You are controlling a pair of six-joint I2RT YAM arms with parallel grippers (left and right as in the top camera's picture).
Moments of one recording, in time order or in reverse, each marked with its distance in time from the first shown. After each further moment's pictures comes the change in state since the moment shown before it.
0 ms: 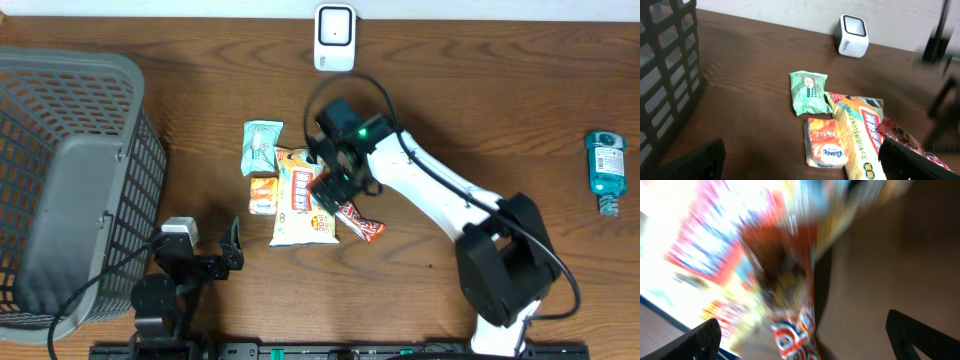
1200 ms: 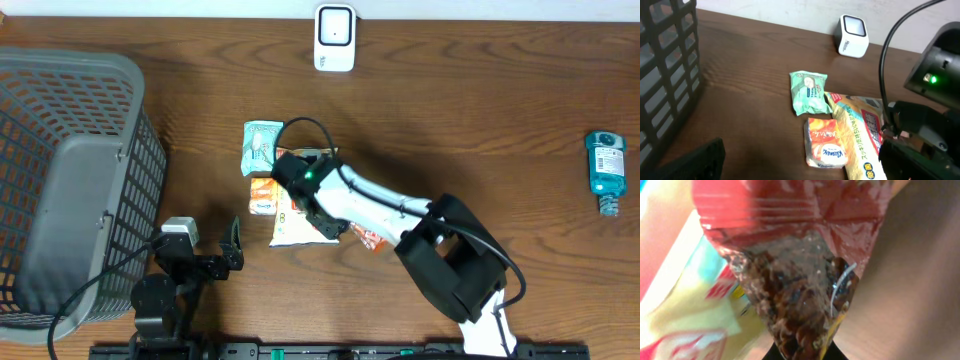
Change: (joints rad) left arm 0.000 0.000 0.000 0.000 0.000 0.000; right arm 0.188 0.161 -0.029 -0.096 0.304 0.154
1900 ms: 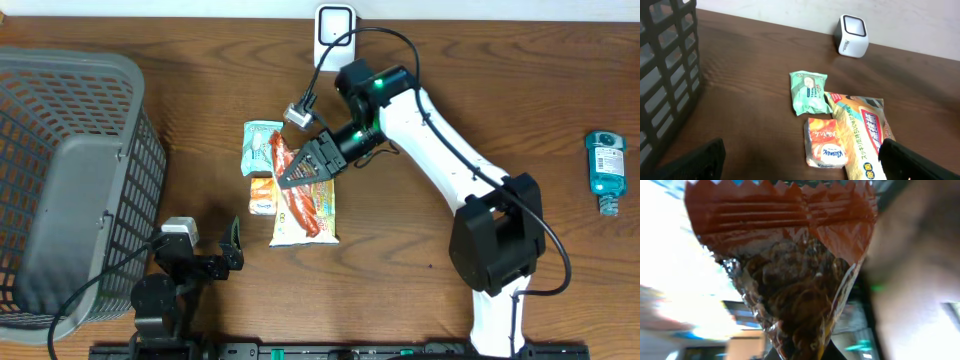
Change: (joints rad) left arm 0.000 0.000 0.000 0.000 0.000 0.000; right arm -0.306 -0.013 0.347 -0.344 -1.615 -0.380
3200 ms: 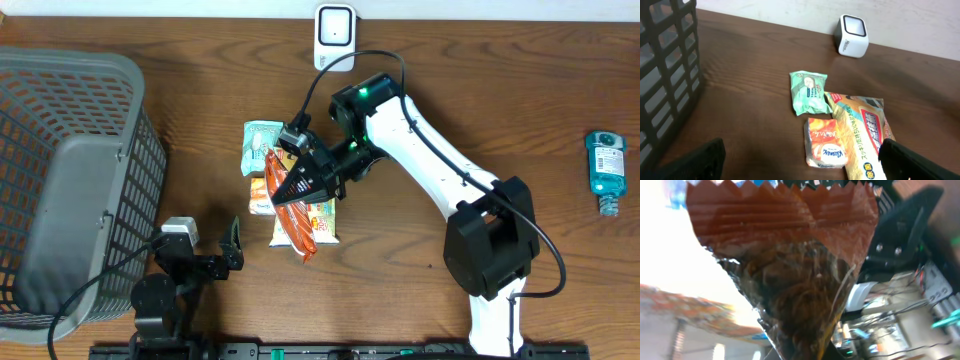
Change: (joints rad) left arm 0.000 0.000 0.000 0.000 0.000 0.000; right arm 0.048 0.000 -0.006 -0.294 -0.114 0.095
